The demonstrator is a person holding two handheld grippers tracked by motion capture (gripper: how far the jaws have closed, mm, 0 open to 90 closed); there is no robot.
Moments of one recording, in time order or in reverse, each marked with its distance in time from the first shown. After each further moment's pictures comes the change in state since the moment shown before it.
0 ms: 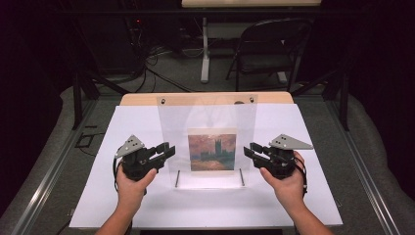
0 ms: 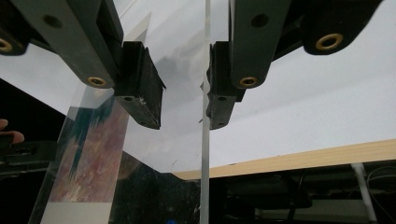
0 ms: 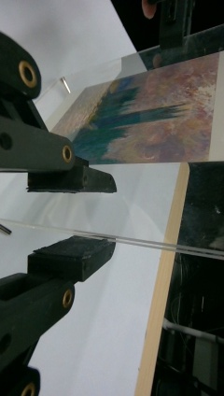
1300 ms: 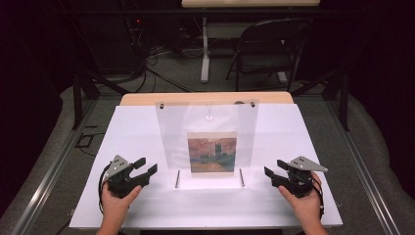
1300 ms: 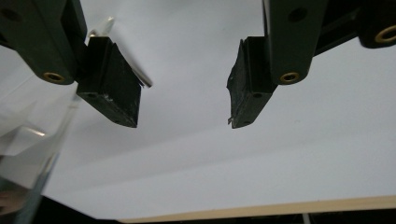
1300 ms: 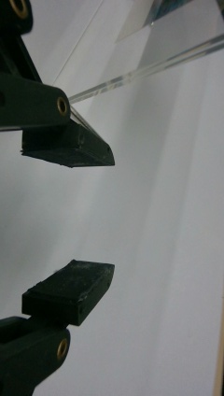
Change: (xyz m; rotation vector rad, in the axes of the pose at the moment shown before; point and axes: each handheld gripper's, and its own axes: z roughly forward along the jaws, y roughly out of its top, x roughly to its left) left arm 0.052 -0.072 -0.020 0.094 0.197 -0.004; right arm -0.052 -0.087 -0.017 0.108 -0.174 0.031
